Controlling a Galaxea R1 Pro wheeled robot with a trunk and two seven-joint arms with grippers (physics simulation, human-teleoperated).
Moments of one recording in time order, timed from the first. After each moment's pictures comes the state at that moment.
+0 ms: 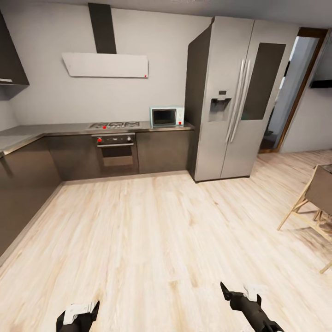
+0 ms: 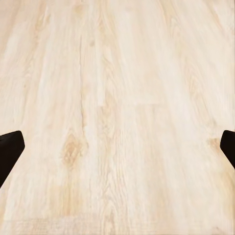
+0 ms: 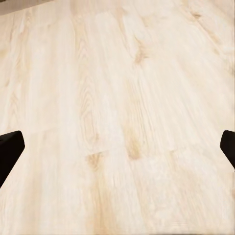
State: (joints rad) left arm 0.00 0.13 -0.01 -0.97 0.20 -0.15 -0.01; right arm -0.04 -0.02 -0.19 -1.13 -0.09 0.04 0.26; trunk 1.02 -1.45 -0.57
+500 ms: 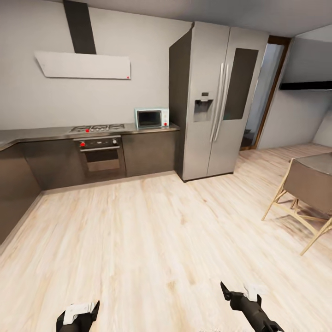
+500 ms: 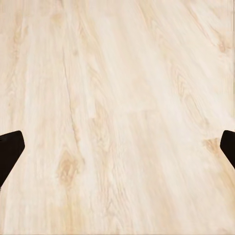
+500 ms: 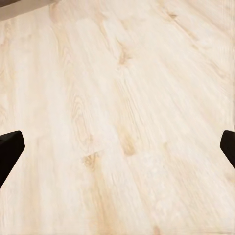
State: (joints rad) left arm 0.00 0.13 -0.01 -0.97 0.20 -0.15 -0.01; right arm -0.04 -0.02 -0.19 -1.13 -0.09 0.04 0.26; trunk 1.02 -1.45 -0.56
